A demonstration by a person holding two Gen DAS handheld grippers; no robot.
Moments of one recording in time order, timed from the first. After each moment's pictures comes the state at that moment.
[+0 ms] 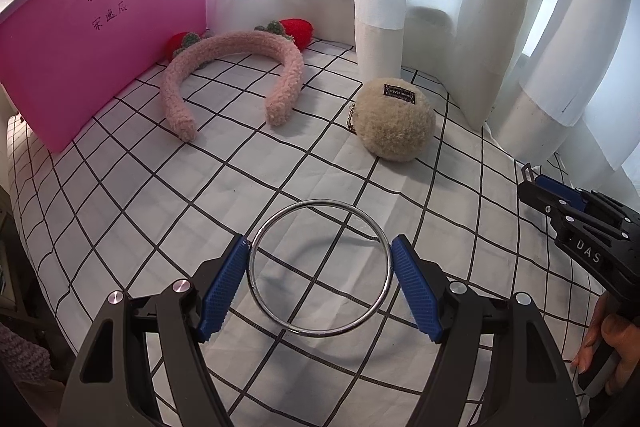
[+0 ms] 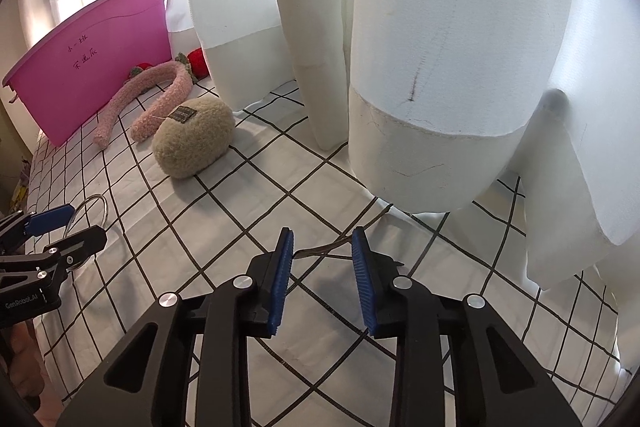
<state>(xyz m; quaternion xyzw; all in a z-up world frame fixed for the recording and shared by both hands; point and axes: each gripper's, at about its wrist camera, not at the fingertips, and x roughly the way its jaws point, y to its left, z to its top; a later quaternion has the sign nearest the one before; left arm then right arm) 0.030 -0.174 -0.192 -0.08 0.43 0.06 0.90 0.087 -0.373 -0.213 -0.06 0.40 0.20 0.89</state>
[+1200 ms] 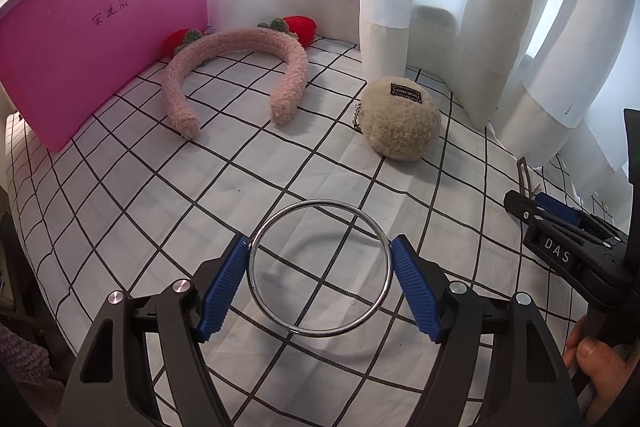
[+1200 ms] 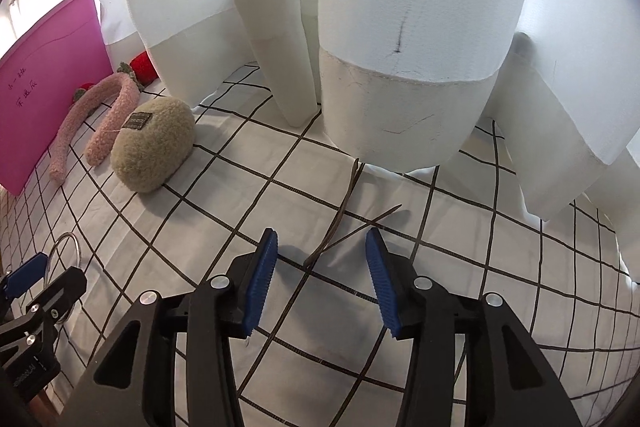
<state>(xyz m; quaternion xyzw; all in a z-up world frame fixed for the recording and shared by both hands) 0.031 -0.167 -0.194 -0.08 0.44 0.06 0.89 0.087 -0.346 -0.230 -0.03 0.43 0.07 0.90</state>
